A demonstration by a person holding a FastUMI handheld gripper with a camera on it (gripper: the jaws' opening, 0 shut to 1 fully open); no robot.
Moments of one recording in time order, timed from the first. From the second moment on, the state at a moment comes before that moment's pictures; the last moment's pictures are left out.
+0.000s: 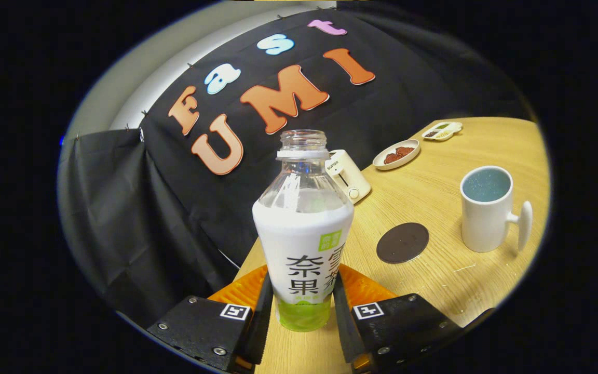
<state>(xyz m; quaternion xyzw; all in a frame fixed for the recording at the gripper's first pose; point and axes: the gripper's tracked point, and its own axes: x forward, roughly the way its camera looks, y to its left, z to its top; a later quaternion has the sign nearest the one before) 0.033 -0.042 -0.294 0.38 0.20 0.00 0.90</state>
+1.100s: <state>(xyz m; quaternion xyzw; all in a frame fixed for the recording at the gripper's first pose) 0.048 -0.104 -0.298 0.69 0.13 -0.07 0.71</state>
